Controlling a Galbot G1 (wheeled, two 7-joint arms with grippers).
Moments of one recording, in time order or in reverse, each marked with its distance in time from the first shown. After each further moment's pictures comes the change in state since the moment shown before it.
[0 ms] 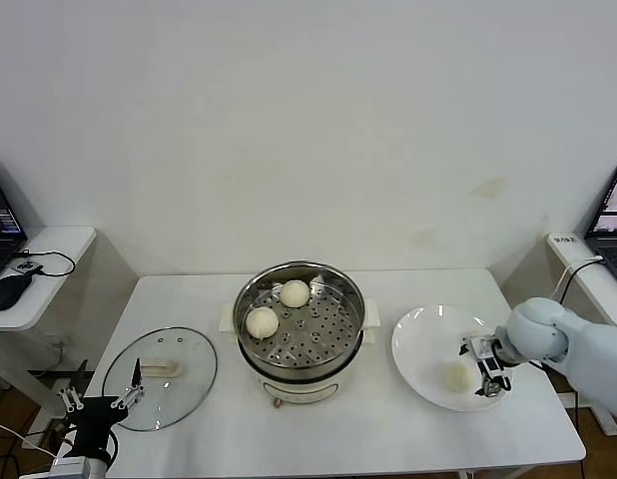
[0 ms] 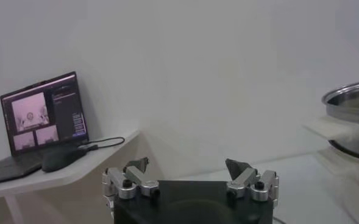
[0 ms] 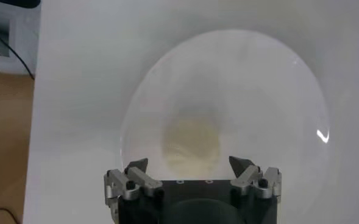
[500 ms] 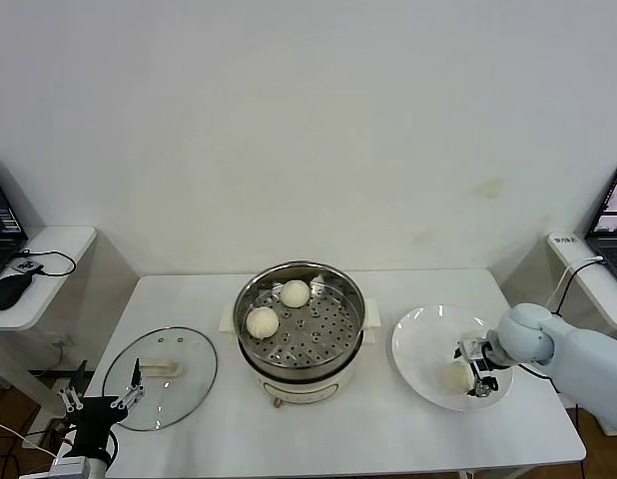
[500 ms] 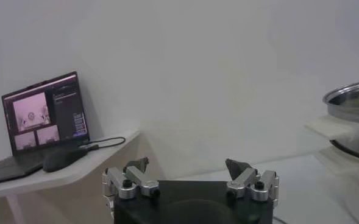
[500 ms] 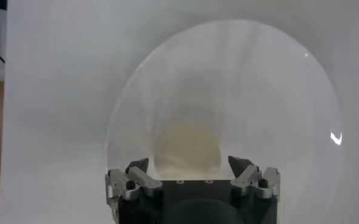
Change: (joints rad) left arm -0.002 0.001 -0.002 0.002 0.001 0.000 0.000; right arm -0.048 0.047 0.039 -0.052 -0.002 -0.017 0.004
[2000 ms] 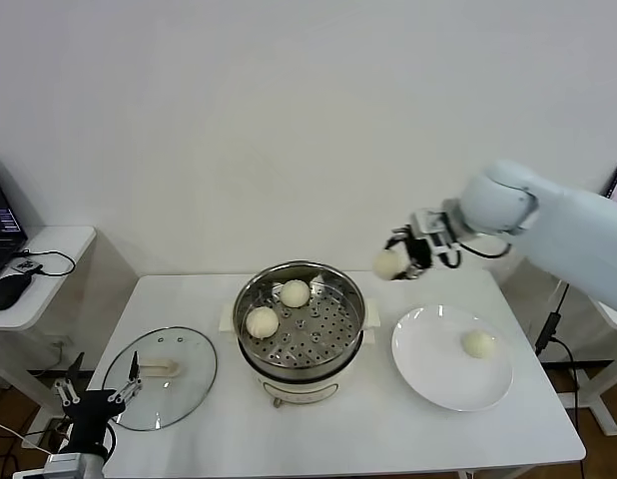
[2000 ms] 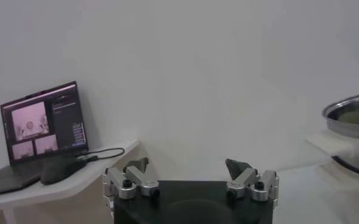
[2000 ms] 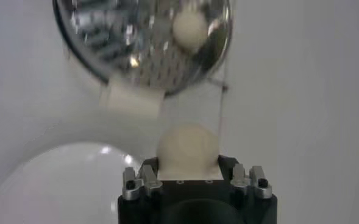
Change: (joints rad) left arm -0.001 0.009 -0.012 -0.029 -0.012 -0.002 -0.001; right arm 0.789 0.275 -0.391 0.082 0.406 0.017 -0.005
